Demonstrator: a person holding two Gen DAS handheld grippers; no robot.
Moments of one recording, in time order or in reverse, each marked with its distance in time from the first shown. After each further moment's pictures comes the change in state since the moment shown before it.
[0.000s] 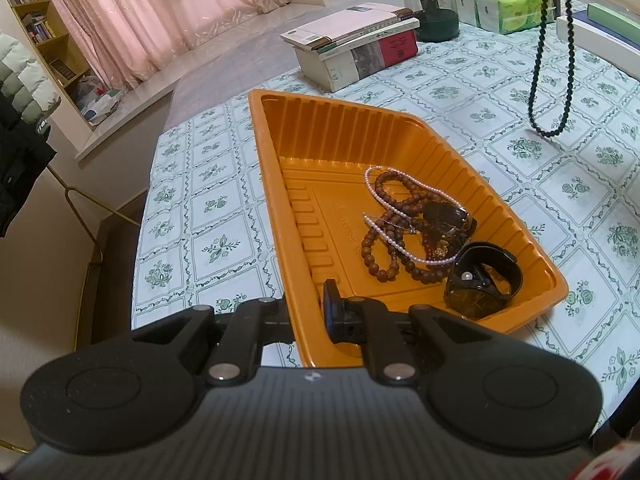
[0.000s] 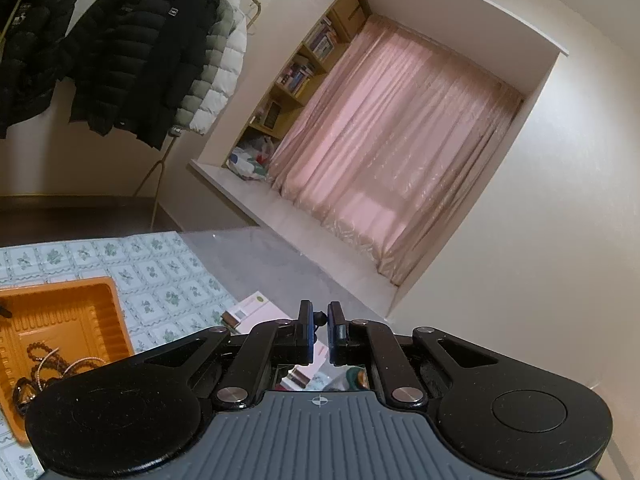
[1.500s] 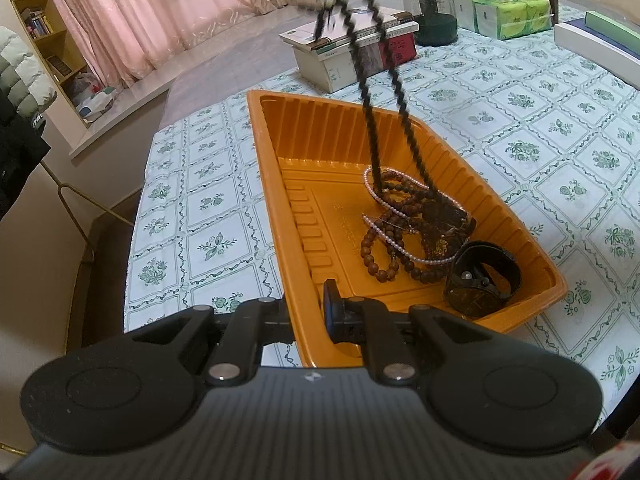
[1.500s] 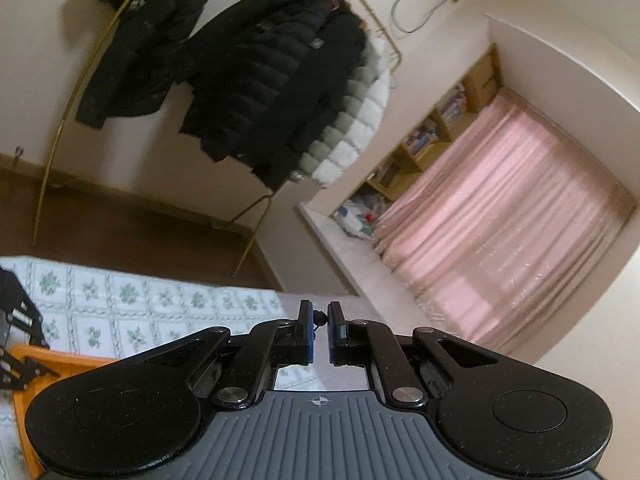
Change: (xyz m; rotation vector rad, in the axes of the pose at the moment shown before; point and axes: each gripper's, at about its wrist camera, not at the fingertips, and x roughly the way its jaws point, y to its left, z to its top) left arm 0.005 0.004 -0.004 -0.013 -0.011 -0.027; right arm 0.096 0.142 0.096 -0.263 -0.138 0.293
